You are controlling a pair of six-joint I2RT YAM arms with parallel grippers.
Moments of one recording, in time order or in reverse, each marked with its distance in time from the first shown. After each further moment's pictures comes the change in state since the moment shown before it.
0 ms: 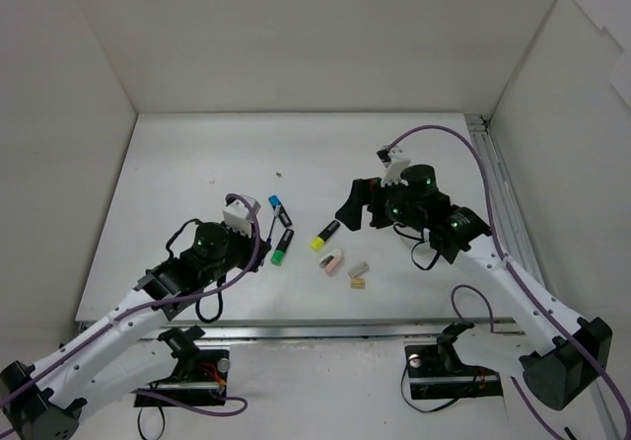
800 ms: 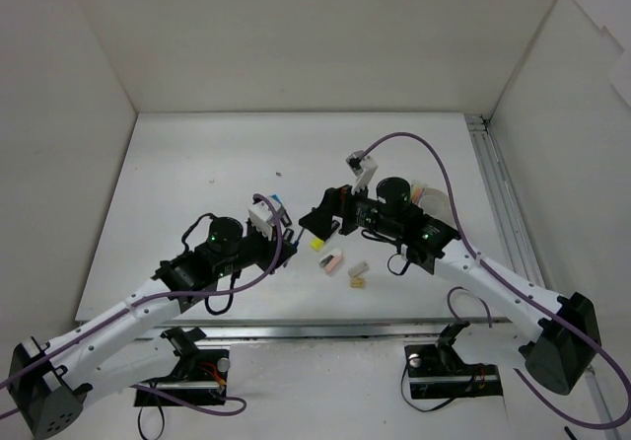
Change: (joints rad) left arm -0.054 0.076 0.008 0.186 0.240 0.092; right arm 0.207 0.072 -0.146 0.522 -0.092 0.128
